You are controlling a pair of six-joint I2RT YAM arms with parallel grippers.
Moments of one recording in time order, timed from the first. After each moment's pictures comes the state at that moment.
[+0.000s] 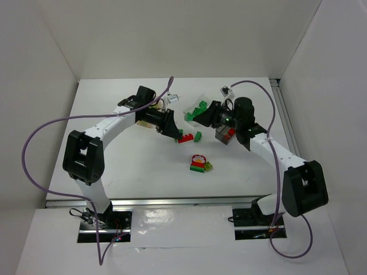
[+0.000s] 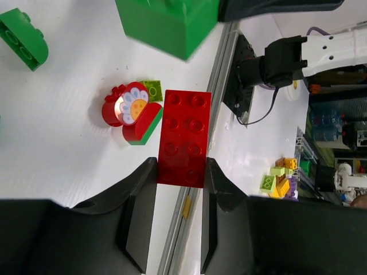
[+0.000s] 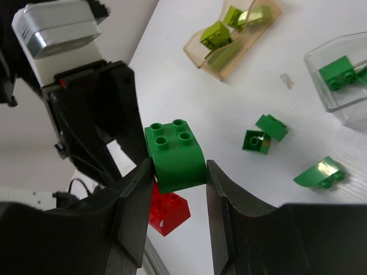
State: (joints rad) left arm -0.37 1.79 1.43 -0.62 1.07 0.01; right arm 0.32 1.36 0.88 0.23 -0.61 0.62
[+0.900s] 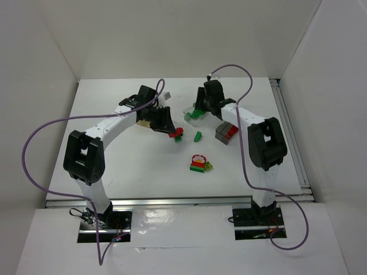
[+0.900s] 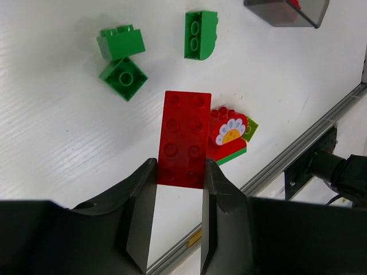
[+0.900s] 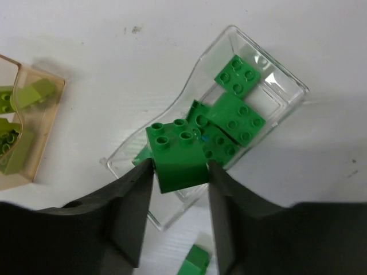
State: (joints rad) left arm -0.38 1.79 1.44 -0.63 0.50 -0.34; right arm 0.39 1.94 1.43 -0.09 0.10 0.44
